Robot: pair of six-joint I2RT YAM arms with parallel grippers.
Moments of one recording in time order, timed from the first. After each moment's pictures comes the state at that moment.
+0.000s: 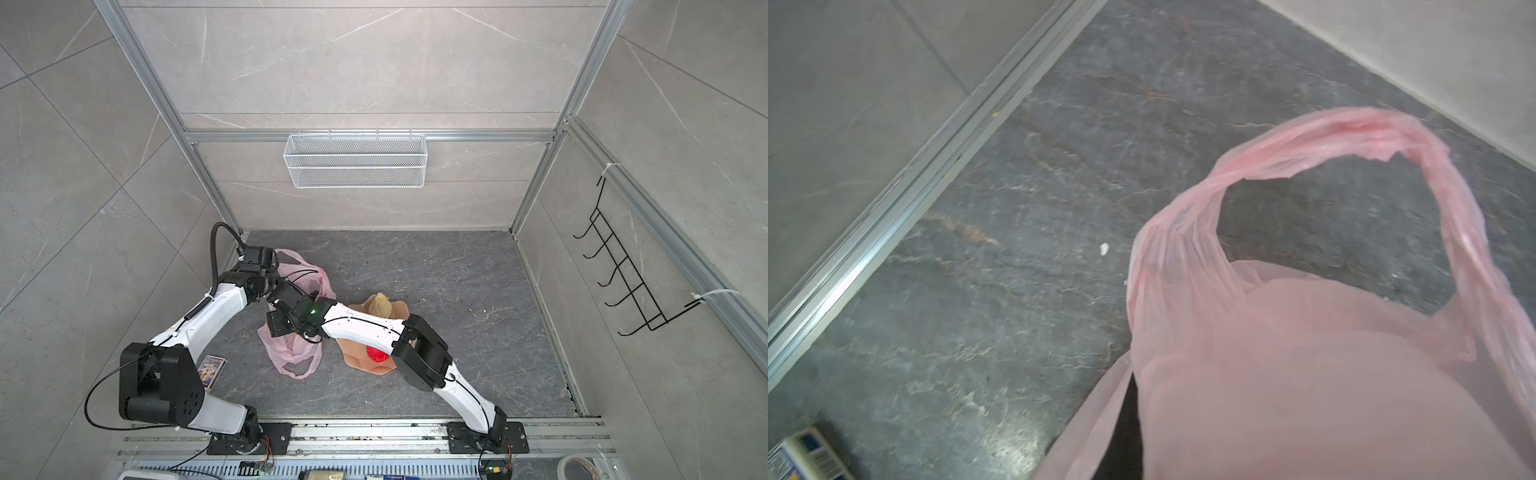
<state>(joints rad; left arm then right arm) -0.14 1.47 1.10 -0.57 -0.36 -0.60 1.11 2.32 2.04 -0.49 0.01 0.63</state>
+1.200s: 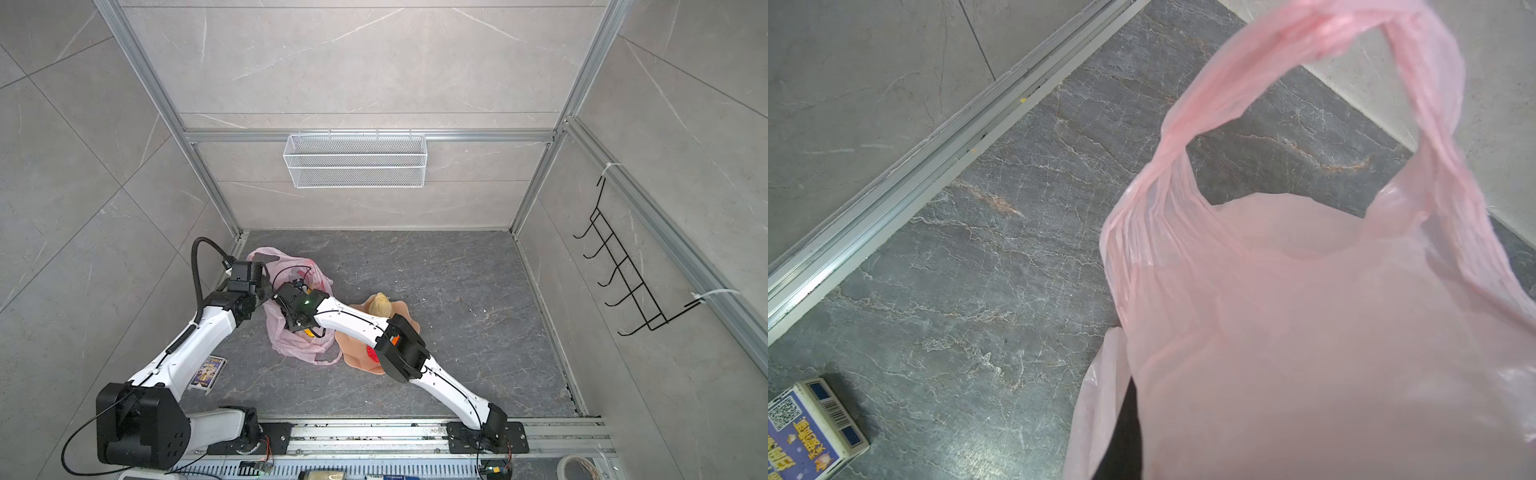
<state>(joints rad) -0.14 1.27 0.94 -0.51 -0.35 -0.65 1.06 2.61 2.43 -0.87 0.16 0.64</state>
